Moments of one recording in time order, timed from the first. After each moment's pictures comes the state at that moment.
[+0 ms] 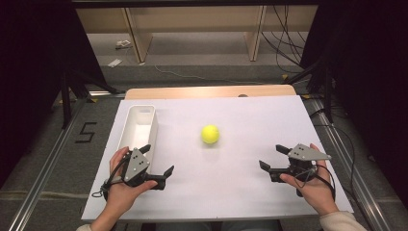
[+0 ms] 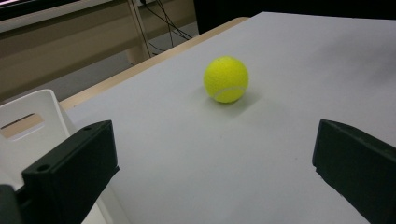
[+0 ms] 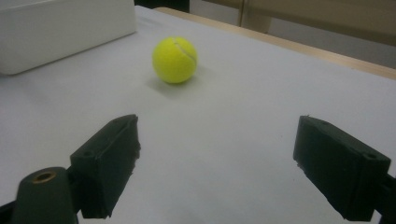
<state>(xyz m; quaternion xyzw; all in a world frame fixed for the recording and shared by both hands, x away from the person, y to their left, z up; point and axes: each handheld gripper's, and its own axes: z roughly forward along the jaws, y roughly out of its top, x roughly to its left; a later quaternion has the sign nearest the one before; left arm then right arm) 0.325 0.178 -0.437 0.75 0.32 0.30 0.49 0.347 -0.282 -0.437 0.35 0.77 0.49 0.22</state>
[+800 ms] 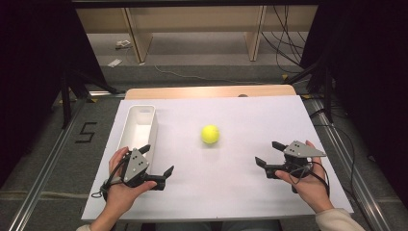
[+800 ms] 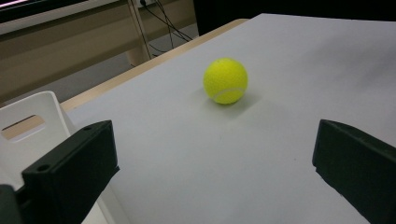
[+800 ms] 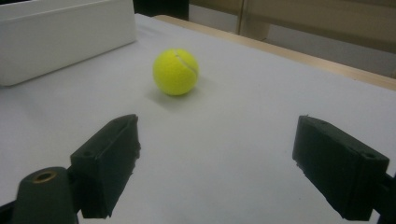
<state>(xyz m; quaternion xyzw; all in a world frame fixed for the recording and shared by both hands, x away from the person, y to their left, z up) 0.324 0.179 -0.436 0.75 0.32 0.30 0.49 0.355 -0.270 -0.433 0.35 0.76 0.49 0.23</state>
